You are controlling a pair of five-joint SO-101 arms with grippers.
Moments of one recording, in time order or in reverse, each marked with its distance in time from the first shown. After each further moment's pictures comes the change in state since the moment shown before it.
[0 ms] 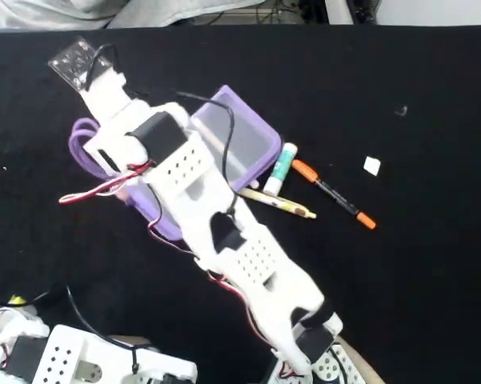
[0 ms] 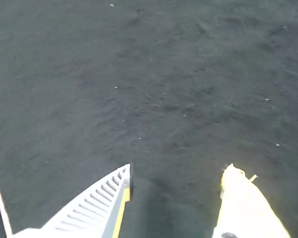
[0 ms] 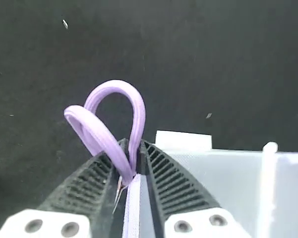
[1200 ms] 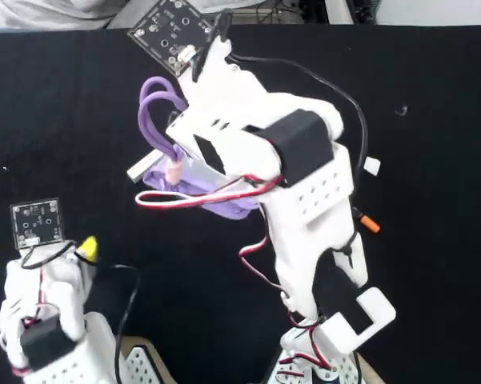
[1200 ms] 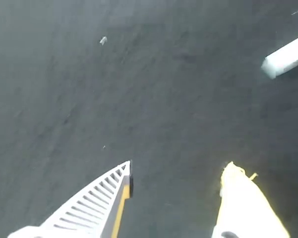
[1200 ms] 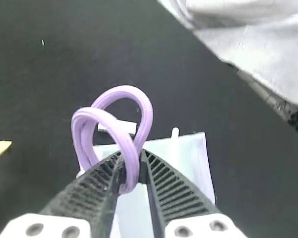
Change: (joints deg) left arm 49.7 -0.4 -23.9 13.4 -3.3; right arm 11.3 -50.3 44.1 0.2 14.6
